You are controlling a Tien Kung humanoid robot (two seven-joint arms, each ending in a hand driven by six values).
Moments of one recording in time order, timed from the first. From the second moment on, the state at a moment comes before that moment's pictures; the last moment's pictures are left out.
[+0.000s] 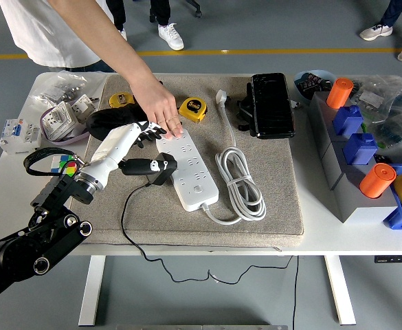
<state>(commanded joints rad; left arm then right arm) -0.44 0.25 -0.82 -1.09 1.65 0.42 -0.23 -0.06 -0.28 0.86 0.42 -0.14 -0.03 0.05</state>
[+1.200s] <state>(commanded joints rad) -0.33 0.28 -0.78 -1.13 1.69 0.40 -0.20 -0.06 -0.28 0.89 0.42 -0.15 -0.03 0.07</state>
